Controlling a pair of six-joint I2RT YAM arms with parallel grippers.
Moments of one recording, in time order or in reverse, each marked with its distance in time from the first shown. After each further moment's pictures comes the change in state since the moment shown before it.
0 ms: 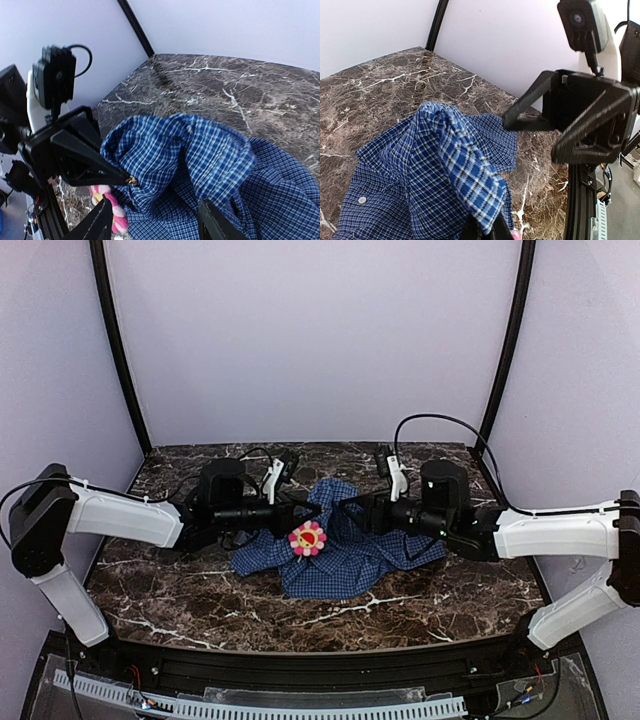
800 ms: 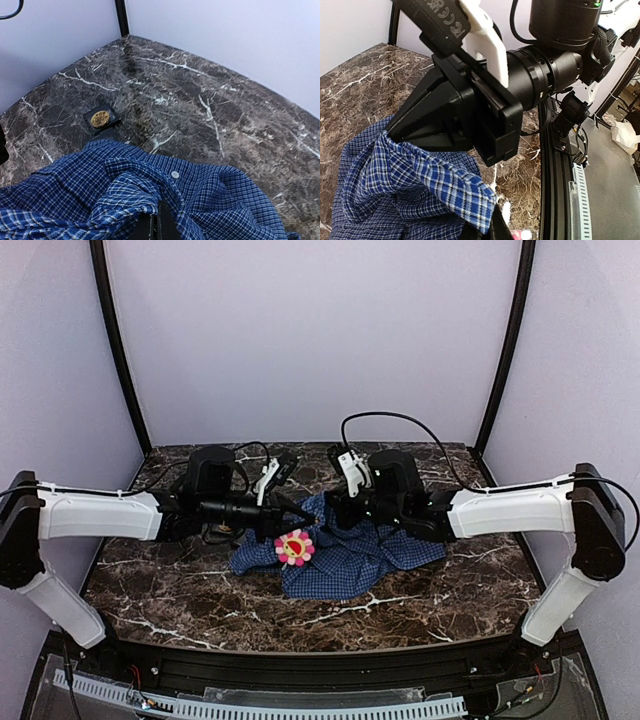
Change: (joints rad) left arm 0.009 -0.140 0.029 -0.266 0.203 0.157; right arm 0.062 0.277 0.272 -0.115 0.214 -0.306
